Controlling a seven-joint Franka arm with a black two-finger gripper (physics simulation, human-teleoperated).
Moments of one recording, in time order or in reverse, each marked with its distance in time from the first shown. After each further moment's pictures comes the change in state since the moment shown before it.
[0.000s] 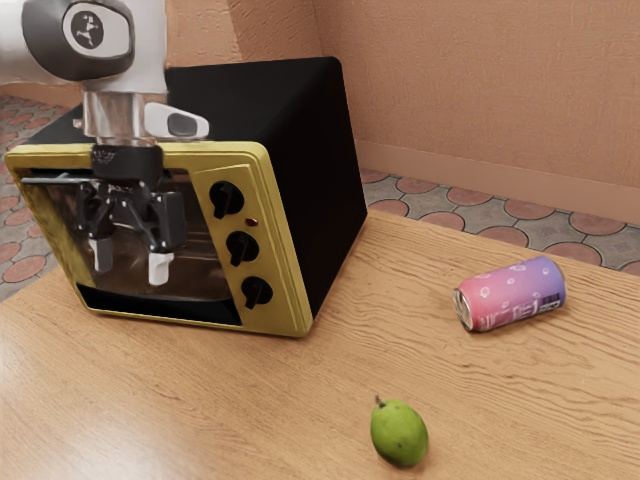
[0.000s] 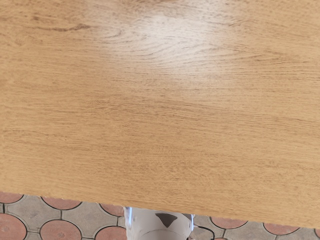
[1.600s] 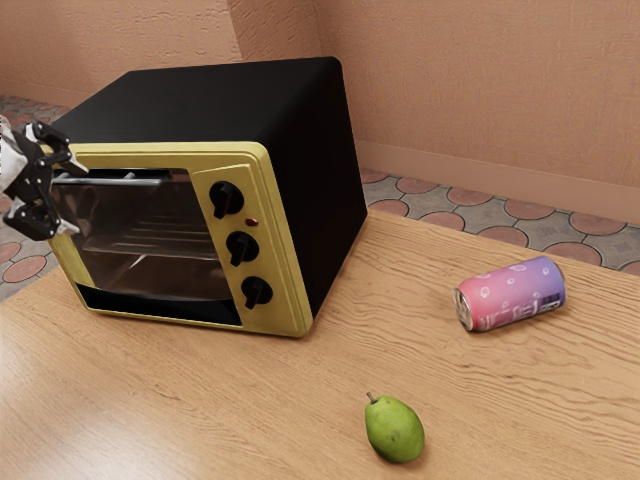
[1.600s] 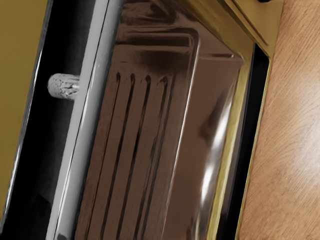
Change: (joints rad) arm -0.084 -0.493 0.352 -0.716 0.112 1.283 1.465
